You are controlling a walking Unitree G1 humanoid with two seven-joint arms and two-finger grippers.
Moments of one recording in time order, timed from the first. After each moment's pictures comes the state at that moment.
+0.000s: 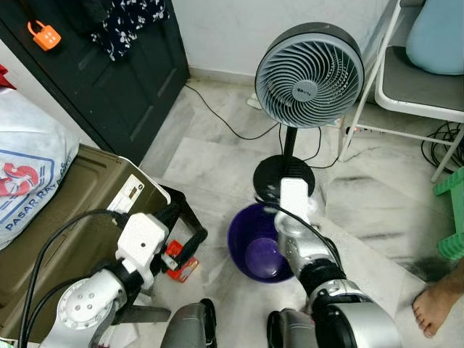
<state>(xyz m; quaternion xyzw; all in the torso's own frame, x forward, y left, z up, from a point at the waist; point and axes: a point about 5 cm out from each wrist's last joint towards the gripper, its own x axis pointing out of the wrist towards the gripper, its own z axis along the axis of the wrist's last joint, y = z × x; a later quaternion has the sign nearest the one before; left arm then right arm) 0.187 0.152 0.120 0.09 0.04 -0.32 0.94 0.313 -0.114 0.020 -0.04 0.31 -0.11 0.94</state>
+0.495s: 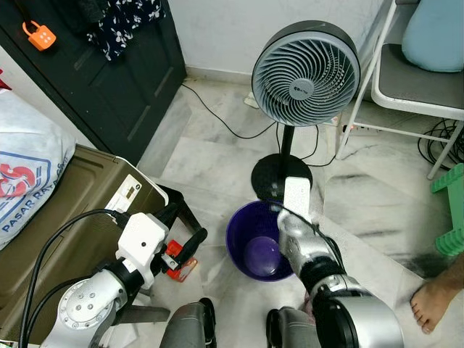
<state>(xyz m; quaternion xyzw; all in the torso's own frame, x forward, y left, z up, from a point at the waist) 0.187 0.152 0.119 0.09 0.05 -0.31 0.94 0.325 -0.107 0.034 -0.03 0.27 -0.11 0.96</state>
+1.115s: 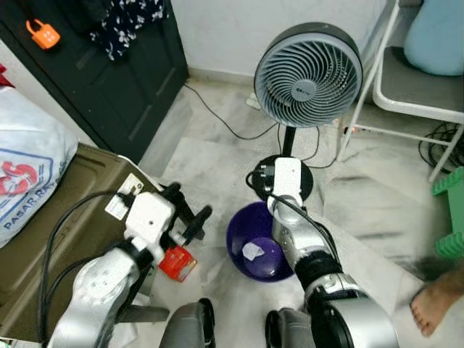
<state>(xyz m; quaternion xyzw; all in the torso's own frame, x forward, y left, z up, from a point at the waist) 0.219 0.139 0.126 0.08 0.00 -0.29 0.95 0.334 -0.094 0.064 -0.02 0.17 -0.03 0.98</state>
